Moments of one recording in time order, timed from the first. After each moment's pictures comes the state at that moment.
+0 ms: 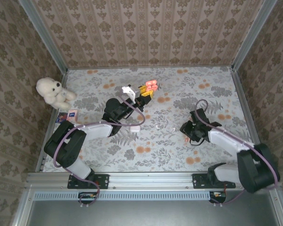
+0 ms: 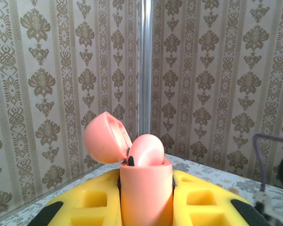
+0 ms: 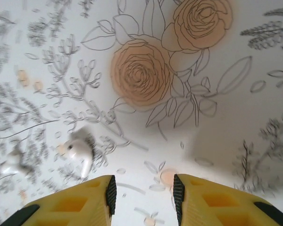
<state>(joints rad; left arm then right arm) -0.68 1.59 0.73 1.13 0.35 -0.11 0.29 1.21 0.55 -0.39 -0.10 0.96</state>
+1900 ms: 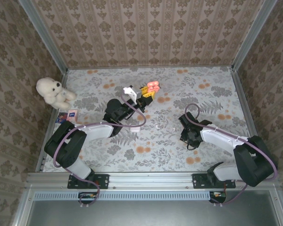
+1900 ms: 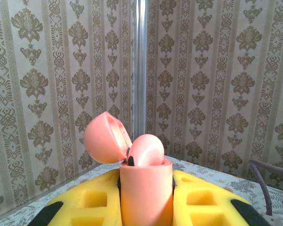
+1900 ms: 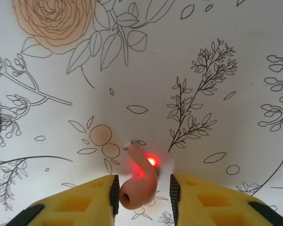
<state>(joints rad) -0.70 1.59 0.73 1.13 0.35 -0.11 0.47 1.34 0.63 -0.64 0.11 1.03</state>
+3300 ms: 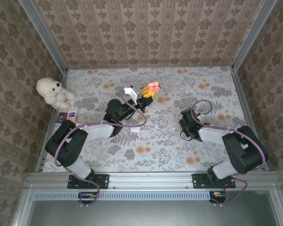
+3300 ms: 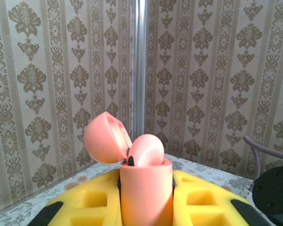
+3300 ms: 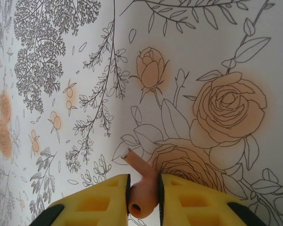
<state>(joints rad) -0.70 1.61 0.73 1.14 0.36 -0.12 0.38 1.47 0.52 0.04 0.23 1.45</state>
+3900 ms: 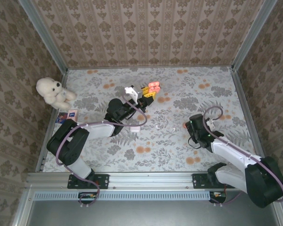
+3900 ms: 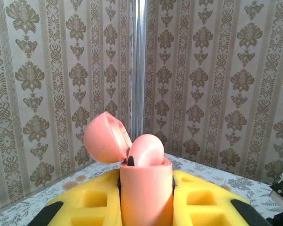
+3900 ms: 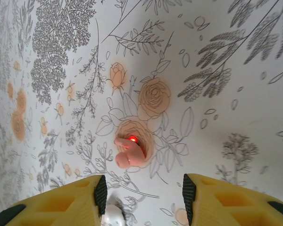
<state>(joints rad) -0.70 1.62 0.74 1.14 0.36 -0.12 0.36 1.07 0.43 -0.27 0.24 1.39</state>
